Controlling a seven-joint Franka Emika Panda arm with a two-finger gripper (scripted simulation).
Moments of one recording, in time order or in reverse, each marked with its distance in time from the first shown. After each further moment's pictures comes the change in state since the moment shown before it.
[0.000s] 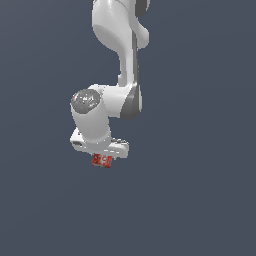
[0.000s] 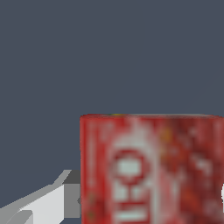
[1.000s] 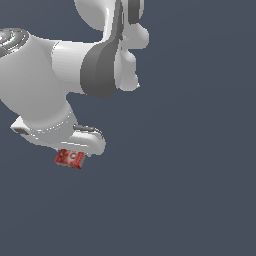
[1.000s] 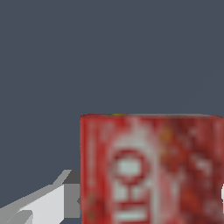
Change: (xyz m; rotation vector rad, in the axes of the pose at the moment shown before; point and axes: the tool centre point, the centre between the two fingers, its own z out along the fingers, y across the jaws) arm 0.064 0.052 -0.134 0.000 0.000 0.000
